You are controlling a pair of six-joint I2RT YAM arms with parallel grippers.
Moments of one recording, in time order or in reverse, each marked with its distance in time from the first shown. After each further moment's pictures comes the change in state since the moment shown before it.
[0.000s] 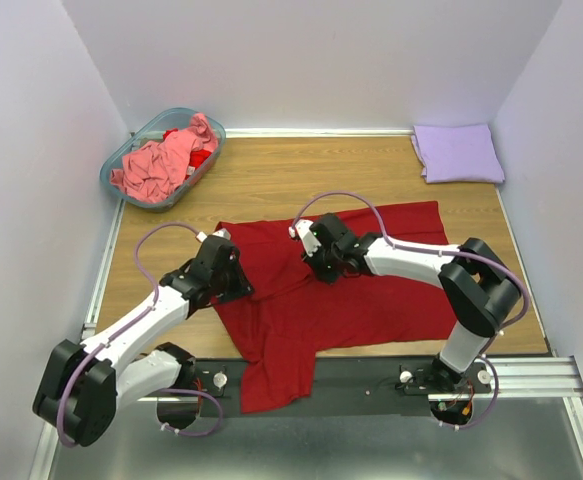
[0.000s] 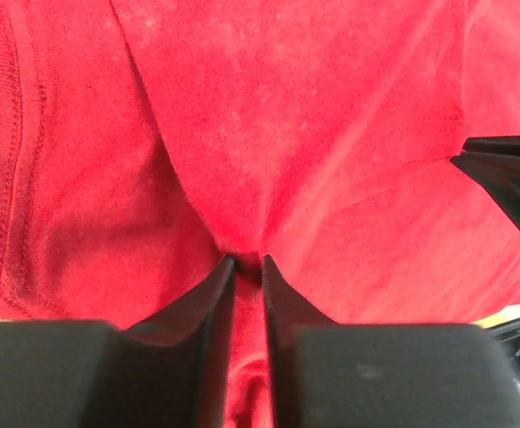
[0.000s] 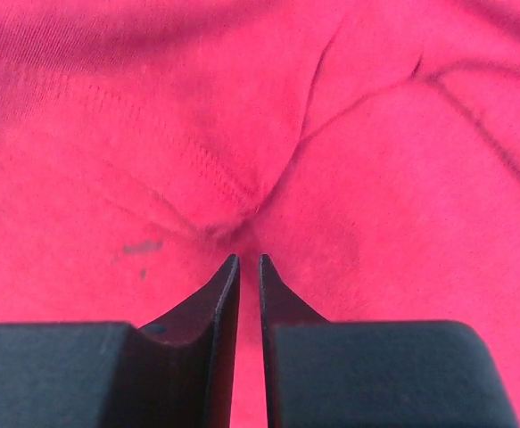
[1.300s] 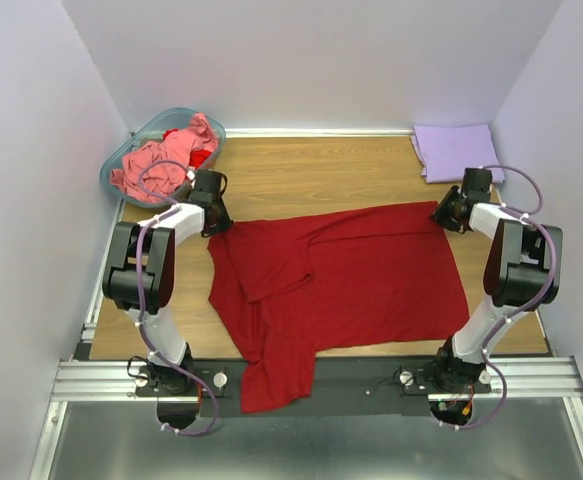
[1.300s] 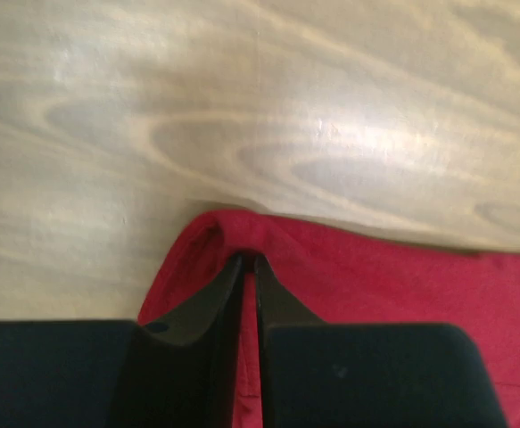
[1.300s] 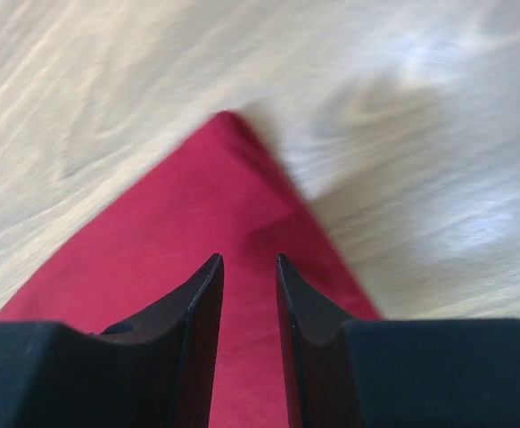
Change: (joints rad) left arm 0.328 0.753 0.538 0.165 -0.145 0.315; right arm -0.977 0.077 0.062 0.126 0.009 0.561
